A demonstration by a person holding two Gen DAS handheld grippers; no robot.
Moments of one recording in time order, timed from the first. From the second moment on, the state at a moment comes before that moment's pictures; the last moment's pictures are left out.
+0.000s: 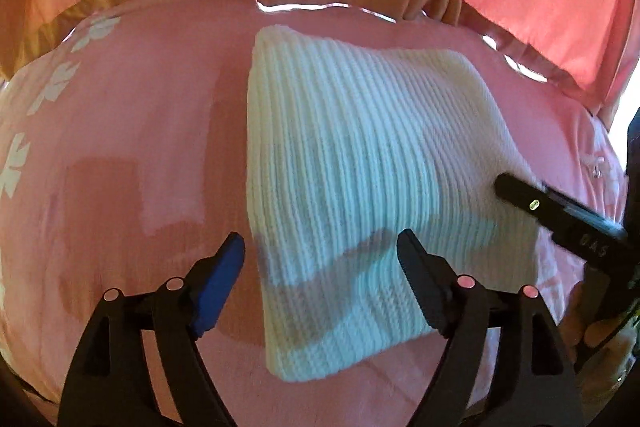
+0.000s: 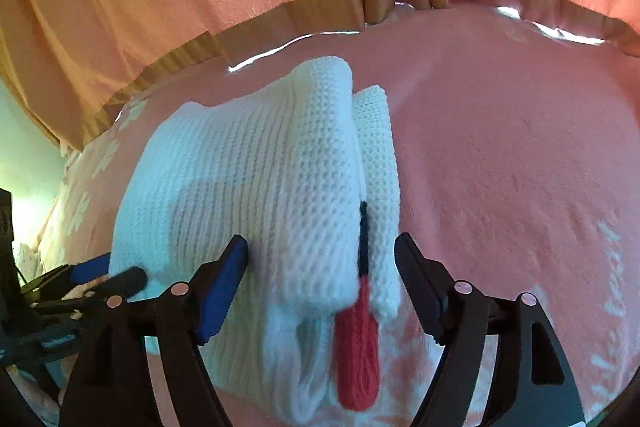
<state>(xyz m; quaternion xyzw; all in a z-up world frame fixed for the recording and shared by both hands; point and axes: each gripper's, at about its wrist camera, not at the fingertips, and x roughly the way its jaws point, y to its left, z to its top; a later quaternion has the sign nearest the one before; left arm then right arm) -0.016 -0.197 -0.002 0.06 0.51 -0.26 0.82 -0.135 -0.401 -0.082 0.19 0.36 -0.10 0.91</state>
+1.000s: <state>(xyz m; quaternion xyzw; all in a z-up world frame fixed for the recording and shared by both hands) 0.046 -0.217 -0.050 -0.03 0.58 -0.30 0.76 -0.106 -0.425 -0.124 0.29 0.39 -0.07 0.87</state>
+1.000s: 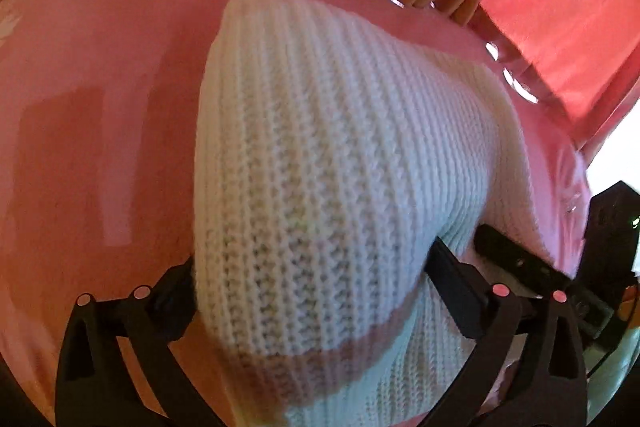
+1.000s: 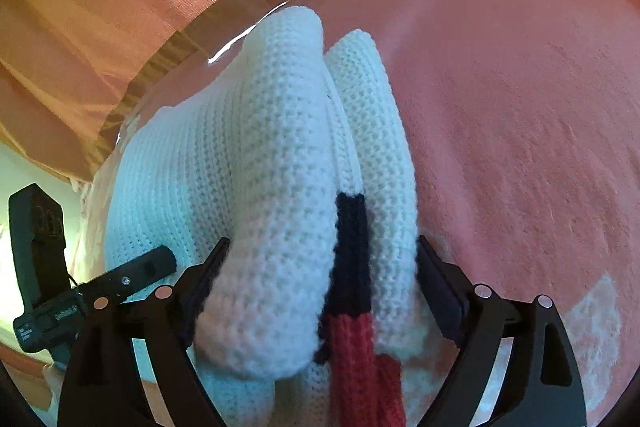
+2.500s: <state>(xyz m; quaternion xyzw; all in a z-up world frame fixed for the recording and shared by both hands) 0.112 -0.028 0.026 -0.06 0.50 -0.21 0.84 -0.041 -0.278 -0.027 0.15 0.32 0.03 0.94</state>
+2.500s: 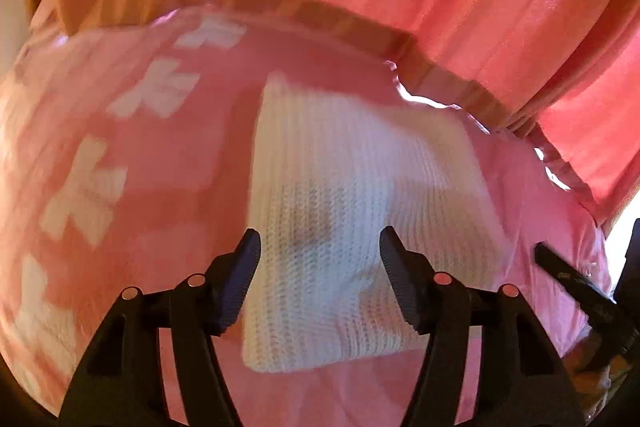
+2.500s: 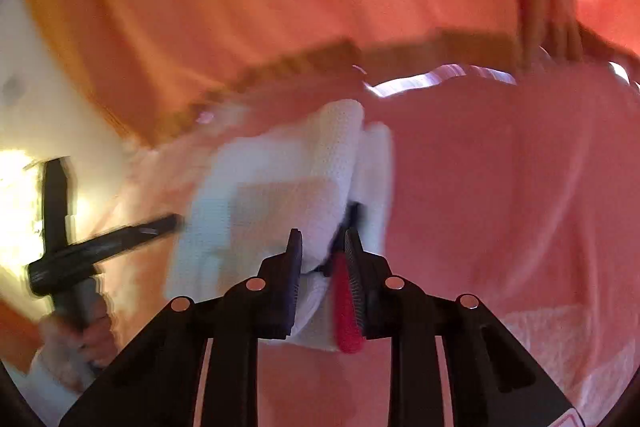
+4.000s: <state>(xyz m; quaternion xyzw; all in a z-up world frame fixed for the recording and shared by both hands) -0.023 -0.034 0.012 0.06 0.36 -0.11 0.93 -0.112 -0.210 -0.083 0.04 0.29 -0.12 0.95</state>
